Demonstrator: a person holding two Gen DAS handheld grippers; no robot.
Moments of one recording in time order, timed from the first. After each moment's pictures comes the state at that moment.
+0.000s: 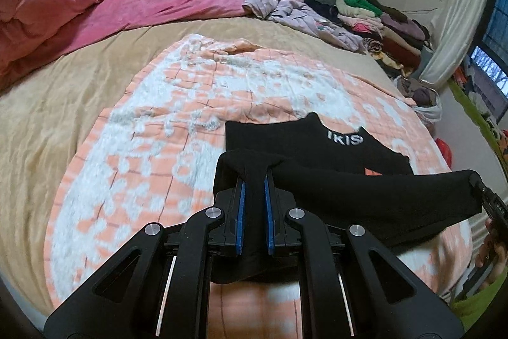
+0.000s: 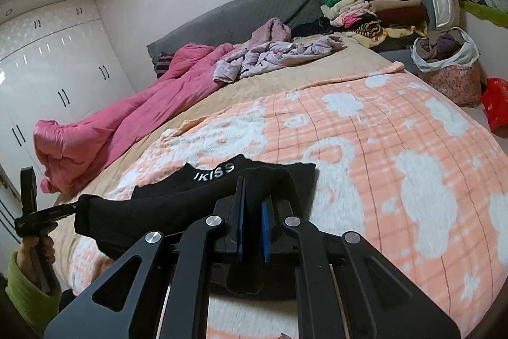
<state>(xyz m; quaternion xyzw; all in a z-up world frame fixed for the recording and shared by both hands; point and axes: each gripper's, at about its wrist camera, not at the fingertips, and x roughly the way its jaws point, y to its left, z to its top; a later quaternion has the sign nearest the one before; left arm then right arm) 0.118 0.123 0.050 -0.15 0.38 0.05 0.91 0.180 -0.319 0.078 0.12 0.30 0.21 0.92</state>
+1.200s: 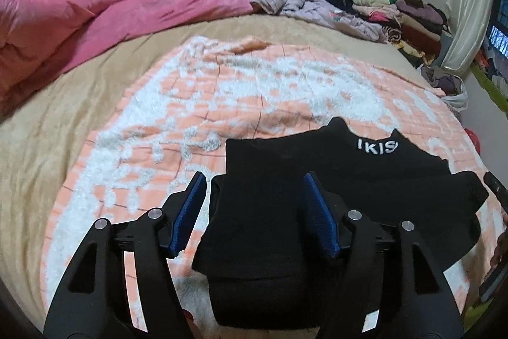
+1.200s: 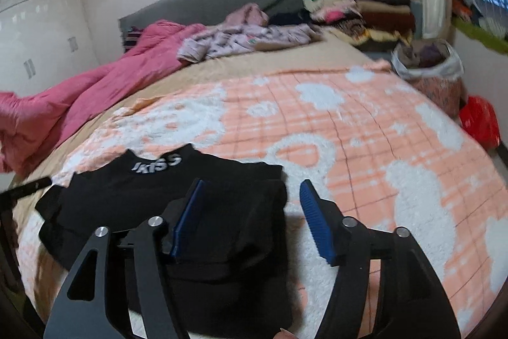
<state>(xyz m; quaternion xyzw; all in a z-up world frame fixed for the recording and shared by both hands) 0.169 0.108 0.027 -0.10 0.38 0.09 0.91 0.228 -0.297 0.035 0.04 0.32 0.15 0.93</state>
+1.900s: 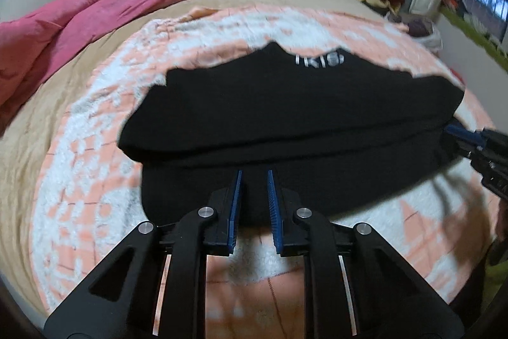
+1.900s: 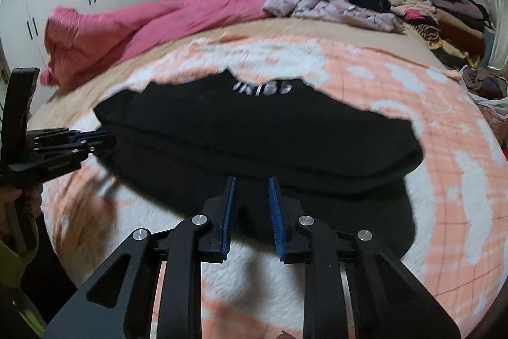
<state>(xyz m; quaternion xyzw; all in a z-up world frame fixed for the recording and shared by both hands) 0.114 0.030 -0.017 -0.01 0.43 0.03 0.90 0.157 -0.211 0.011 -0.07 0.39 0.28 0.87</state>
